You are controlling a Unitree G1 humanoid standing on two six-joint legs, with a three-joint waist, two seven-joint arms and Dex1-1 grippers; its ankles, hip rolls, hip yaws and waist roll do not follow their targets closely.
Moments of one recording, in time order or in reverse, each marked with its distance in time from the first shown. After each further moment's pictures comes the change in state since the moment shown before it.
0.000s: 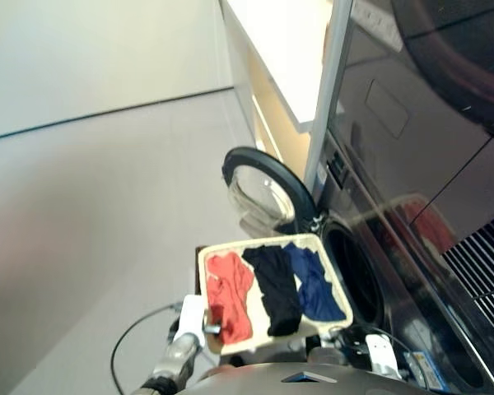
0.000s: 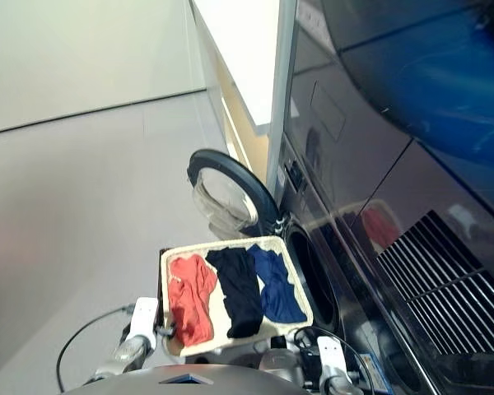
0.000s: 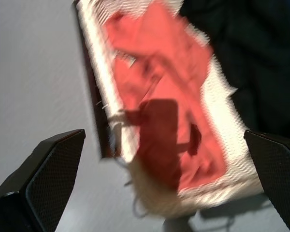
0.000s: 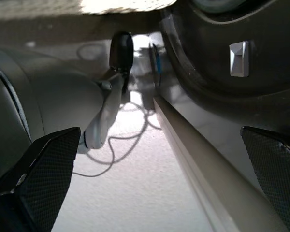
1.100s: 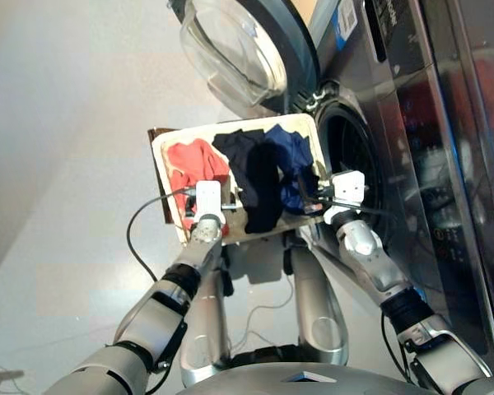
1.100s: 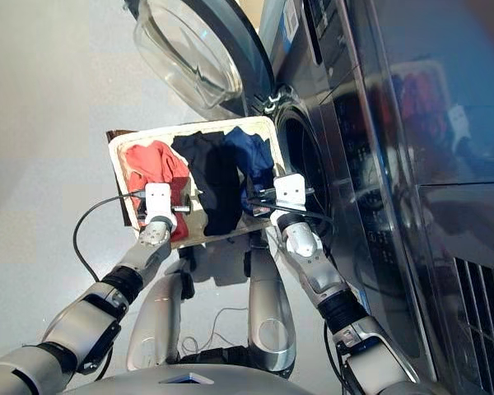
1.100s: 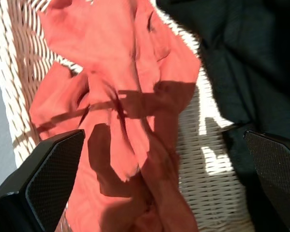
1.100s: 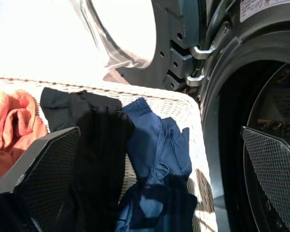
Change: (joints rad) left arm -0.533 0.005 0.006 0.066 -0.072 -0.005 0.336; right arm -0.424 -0.060 0.107 -0.855 0.081 -0.122 -0.184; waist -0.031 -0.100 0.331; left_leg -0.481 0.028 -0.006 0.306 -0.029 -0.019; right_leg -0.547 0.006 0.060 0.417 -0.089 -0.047
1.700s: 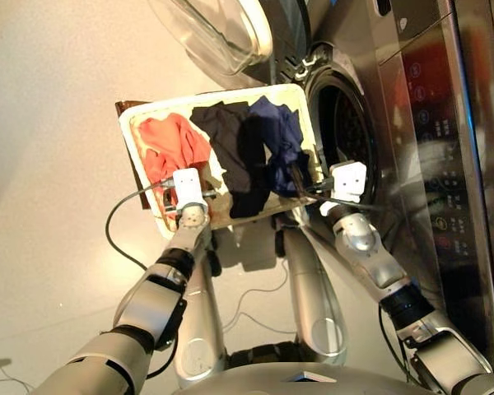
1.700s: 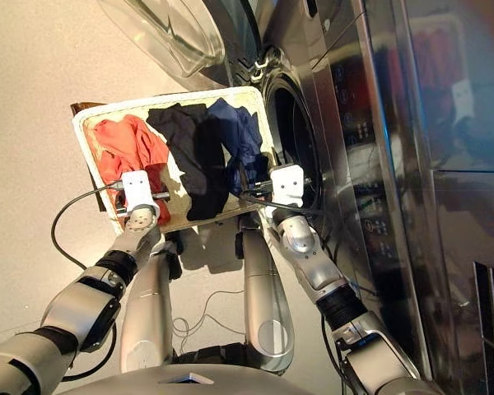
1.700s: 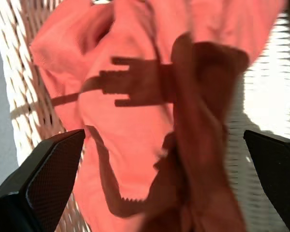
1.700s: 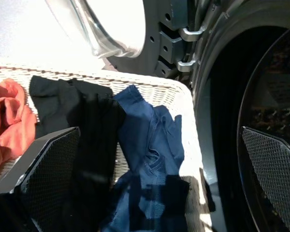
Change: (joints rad) left arm -0.109 0.054 0.114 0.158 -0.028 0.004 0.062; right arm -0.019 0.003 0.012 -0.047 0.011 -0.024 -0.019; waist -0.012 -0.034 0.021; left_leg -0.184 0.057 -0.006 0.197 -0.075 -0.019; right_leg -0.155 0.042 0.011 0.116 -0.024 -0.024
